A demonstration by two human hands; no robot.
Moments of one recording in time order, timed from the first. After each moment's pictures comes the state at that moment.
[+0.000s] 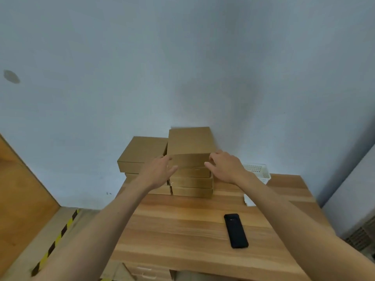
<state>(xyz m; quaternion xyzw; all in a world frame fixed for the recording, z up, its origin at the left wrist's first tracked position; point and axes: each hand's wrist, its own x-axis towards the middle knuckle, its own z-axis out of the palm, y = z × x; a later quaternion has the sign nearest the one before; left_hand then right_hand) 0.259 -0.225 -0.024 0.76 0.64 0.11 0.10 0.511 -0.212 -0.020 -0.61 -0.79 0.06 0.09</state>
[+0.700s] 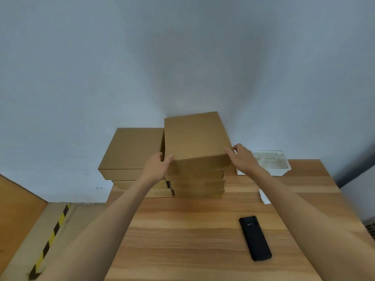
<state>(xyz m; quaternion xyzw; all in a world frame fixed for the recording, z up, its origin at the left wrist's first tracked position) 0.228 -0.024 -0.130 0.59 0.71 0.19 0.34 0.519 -0.030 -0.125 -0.74 -0.57 0.29 0.23</state>
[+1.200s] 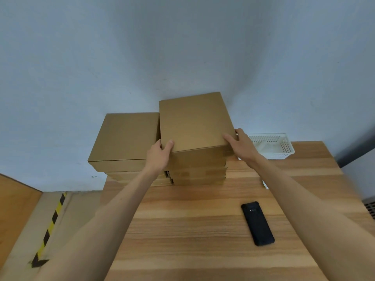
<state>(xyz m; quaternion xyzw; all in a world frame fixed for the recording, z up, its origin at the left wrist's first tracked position) 0.236 0.003 -0.165 0.53 0.70 0.27 0.40 0.512 -0.005 -0.159 -0.70 -0.48 0.40 0.35</state>
